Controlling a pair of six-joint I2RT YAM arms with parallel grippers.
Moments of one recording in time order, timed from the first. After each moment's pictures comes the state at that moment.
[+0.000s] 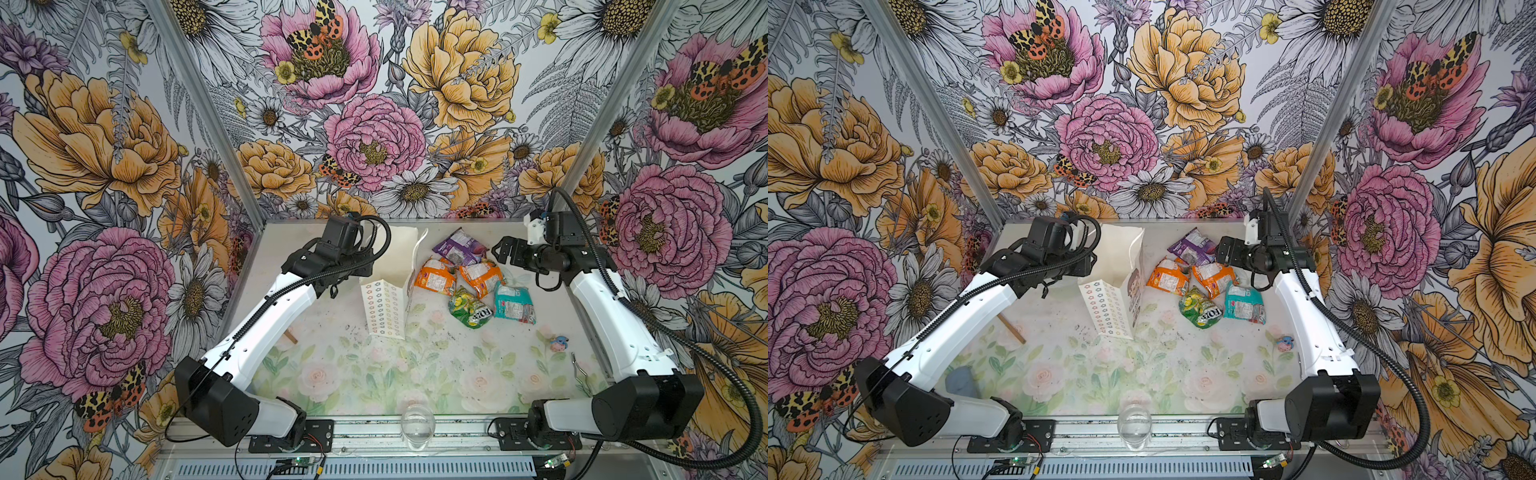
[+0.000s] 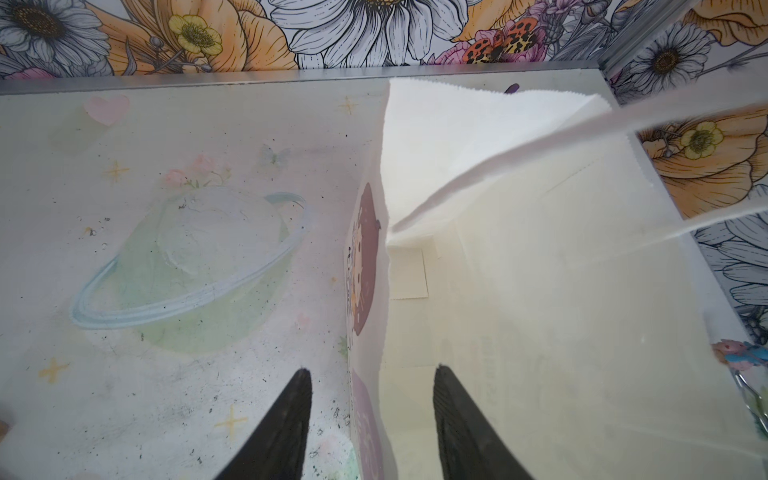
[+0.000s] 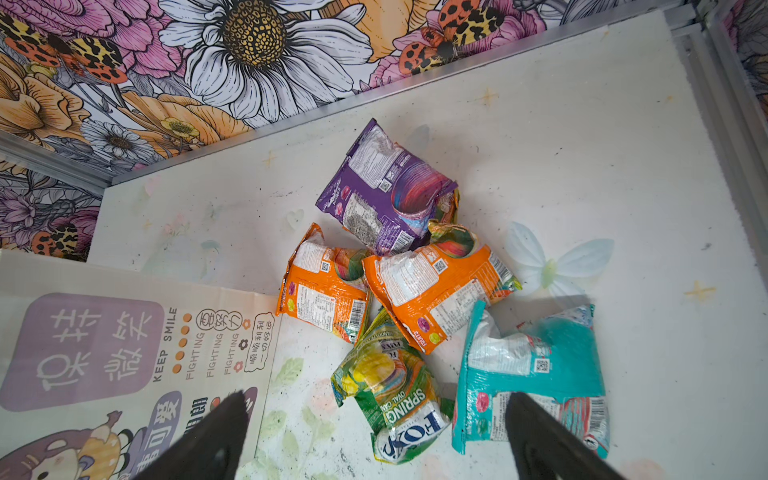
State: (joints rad) left arm -0.49 1.40 1.42 -0.76 -0.06 -0.31; right arm 0.01 1.36 1.38 -0.84 -0.26 0.25
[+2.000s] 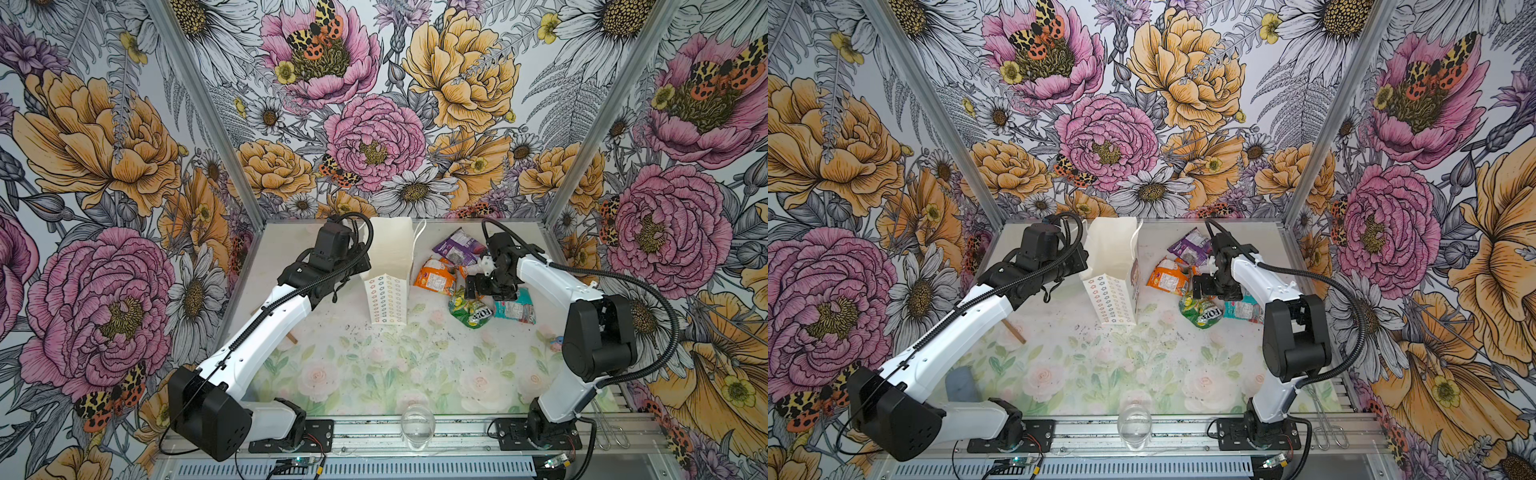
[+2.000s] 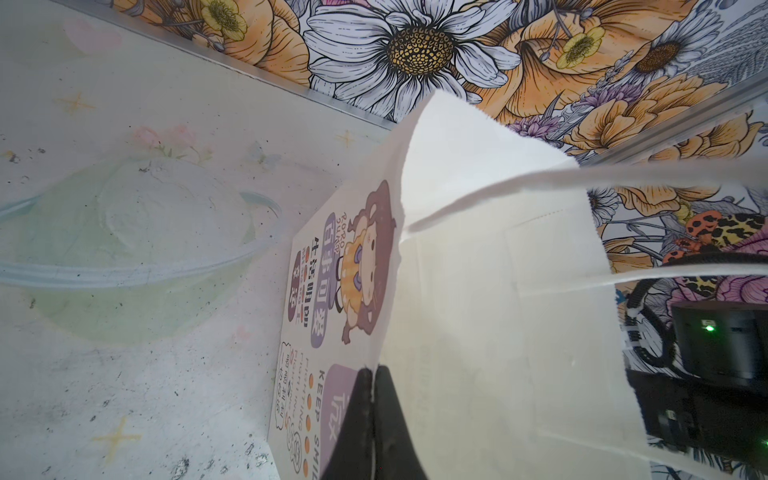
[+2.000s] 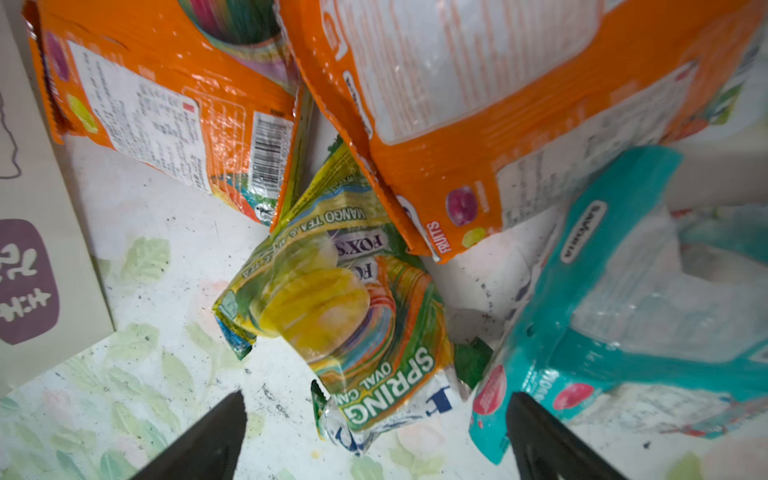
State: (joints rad) left arm -0.46 1.32 1.26 -0.53 -0.05 -0.65; right arm 0.19 1.74 1.32 -0.97 -0.16 0.16
